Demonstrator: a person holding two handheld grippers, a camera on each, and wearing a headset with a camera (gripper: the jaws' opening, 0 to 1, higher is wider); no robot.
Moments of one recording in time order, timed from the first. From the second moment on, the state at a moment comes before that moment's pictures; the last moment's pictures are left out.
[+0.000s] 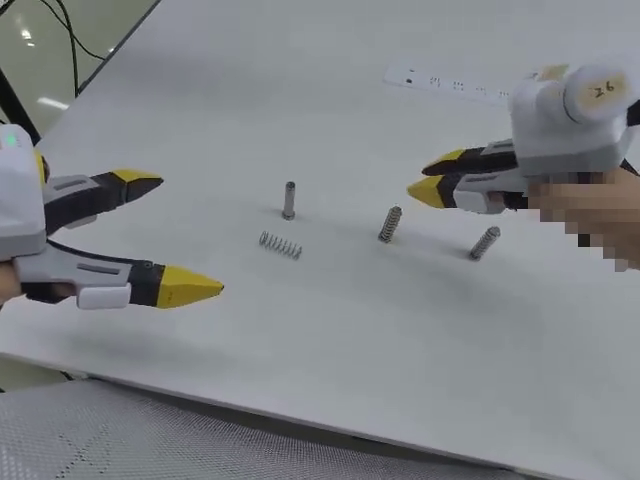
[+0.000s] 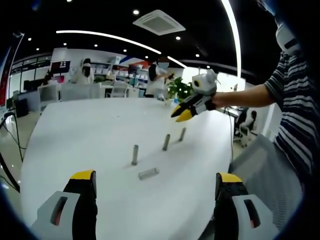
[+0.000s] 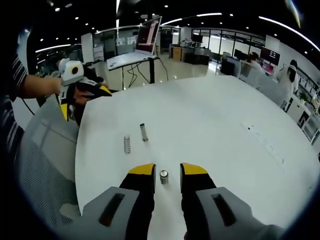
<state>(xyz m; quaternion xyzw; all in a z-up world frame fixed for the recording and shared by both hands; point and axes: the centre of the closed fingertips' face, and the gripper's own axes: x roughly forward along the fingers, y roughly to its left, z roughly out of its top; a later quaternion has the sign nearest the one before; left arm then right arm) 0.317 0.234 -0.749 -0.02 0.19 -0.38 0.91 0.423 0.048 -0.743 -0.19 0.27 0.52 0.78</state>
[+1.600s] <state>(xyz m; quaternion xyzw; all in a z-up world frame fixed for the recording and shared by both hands) 0.322 0.225 -0.741 -0.01 0.19 -0.41 0.89 0.352 0.027 -0.780 -0.11 0.30 0.49 0.81</state>
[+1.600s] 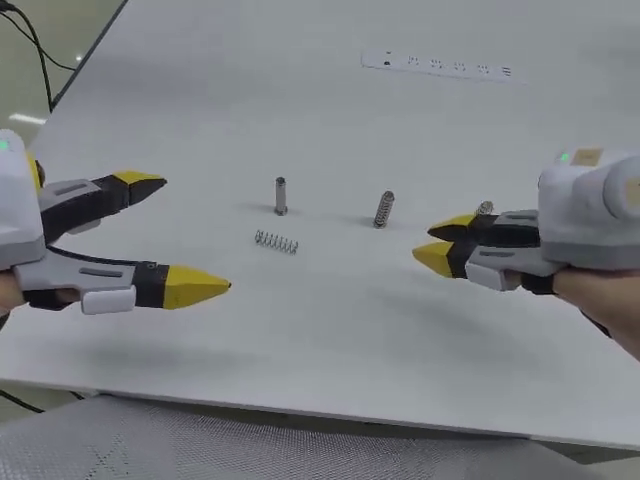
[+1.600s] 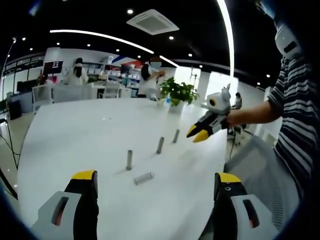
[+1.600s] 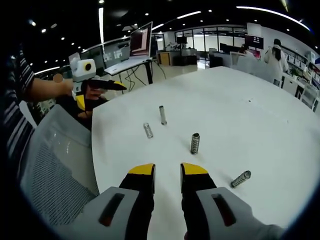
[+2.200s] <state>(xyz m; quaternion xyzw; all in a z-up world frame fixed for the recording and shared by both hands) 0.319 0.223 -0.743 -0.01 0.20 -0.42 0.89 0.349 0.057 -0.786 -0.14 0.29 0.52 0.79</state>
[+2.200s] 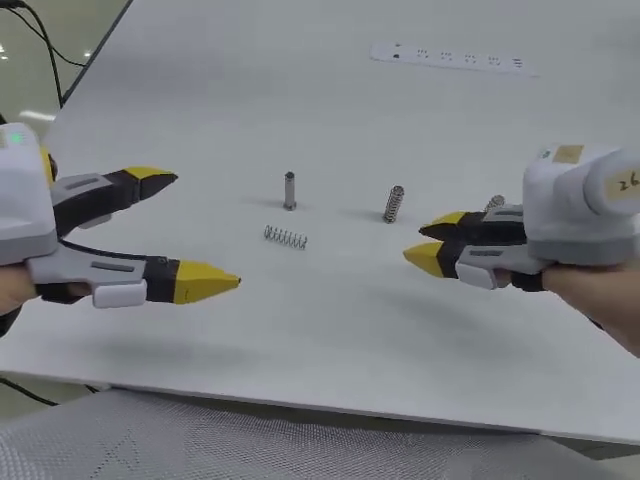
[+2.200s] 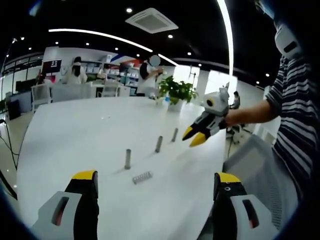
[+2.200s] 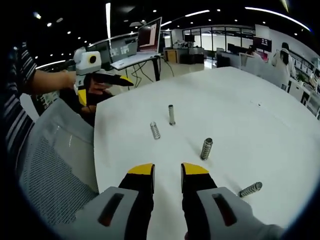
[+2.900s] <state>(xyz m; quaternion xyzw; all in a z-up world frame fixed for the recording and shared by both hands) 0.323 0.227 -0.745 -0.02 0.20 -0.41 0.89 0.362 0.140 -0.801 -0.19 0.28 0.58 0.74</state>
